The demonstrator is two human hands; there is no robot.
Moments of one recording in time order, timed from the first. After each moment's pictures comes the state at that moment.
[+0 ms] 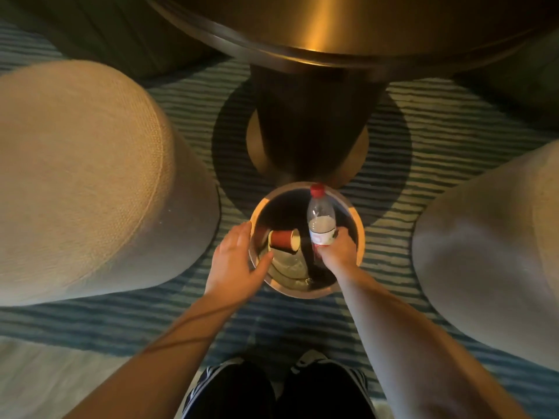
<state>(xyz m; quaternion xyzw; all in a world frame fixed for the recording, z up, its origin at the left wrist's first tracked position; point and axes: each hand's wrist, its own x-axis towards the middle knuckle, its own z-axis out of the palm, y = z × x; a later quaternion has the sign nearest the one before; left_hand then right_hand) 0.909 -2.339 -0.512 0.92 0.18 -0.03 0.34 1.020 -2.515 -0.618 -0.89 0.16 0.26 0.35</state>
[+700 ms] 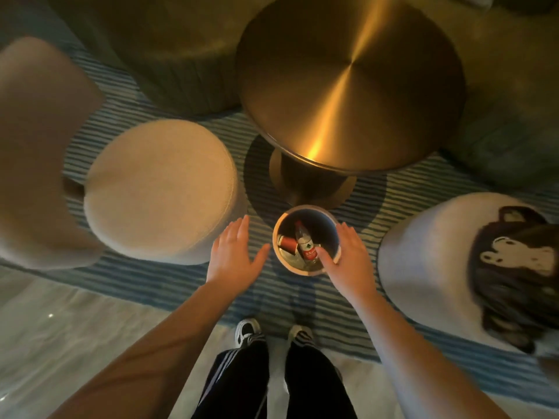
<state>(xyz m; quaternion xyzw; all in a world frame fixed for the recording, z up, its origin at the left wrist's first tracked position) 0.835 -2.305 -0.211 0.94 0.23 -0.07 0.26 0.931 -2.521 -0.227 -0.95 -0.15 0.18 0.22</state>
